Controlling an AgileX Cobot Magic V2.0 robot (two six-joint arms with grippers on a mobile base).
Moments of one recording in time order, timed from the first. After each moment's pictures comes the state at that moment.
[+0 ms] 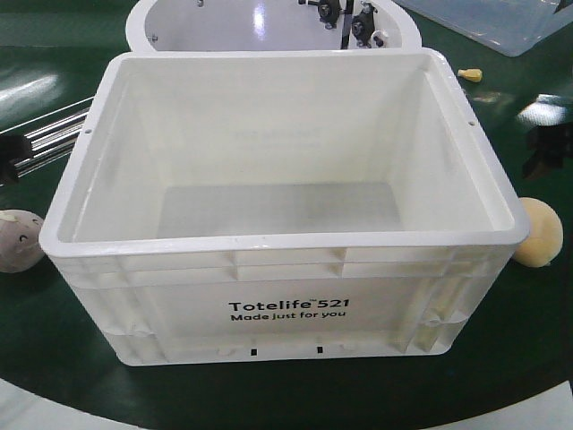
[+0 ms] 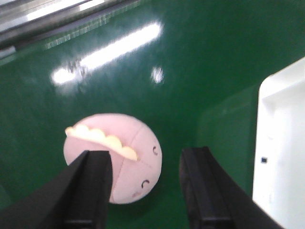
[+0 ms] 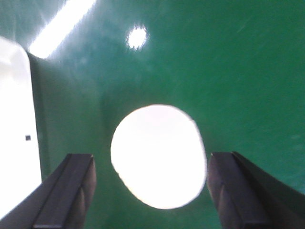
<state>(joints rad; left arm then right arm) 0.02 1.37 -1.01 0.04 0.76 -0.24 -0.19 1.60 -1.23 0.16 0.94 -0.15</state>
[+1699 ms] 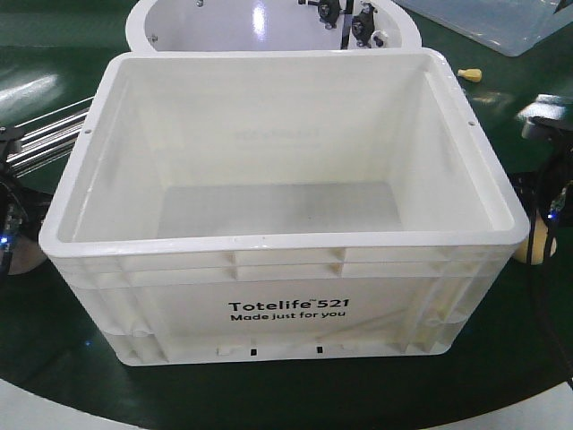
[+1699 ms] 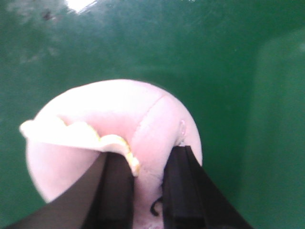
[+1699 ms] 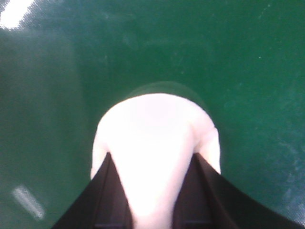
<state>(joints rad) 0.02 1.68 -1.03 0.14 0.74 -0.20 -0.20 1.91 -1.25 0.19 0.89 -0.17</state>
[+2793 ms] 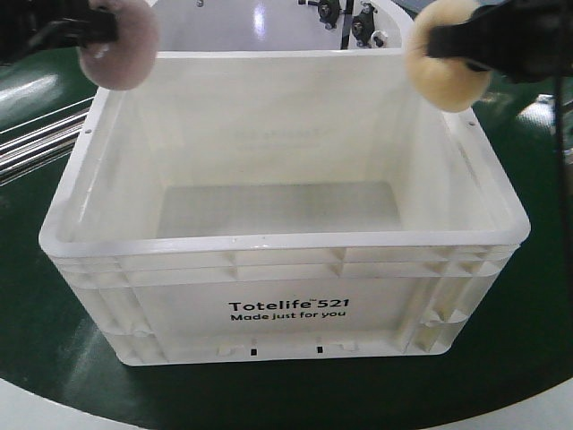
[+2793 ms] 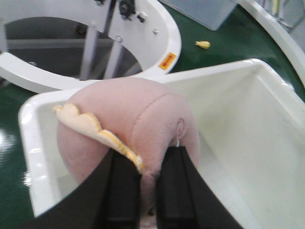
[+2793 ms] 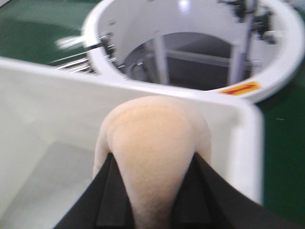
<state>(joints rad) -0.22 1.29 -1.32 -0.63 0.79 0.32 0.31 1.28 -1.23 0.30 0.61 -0.19</state>
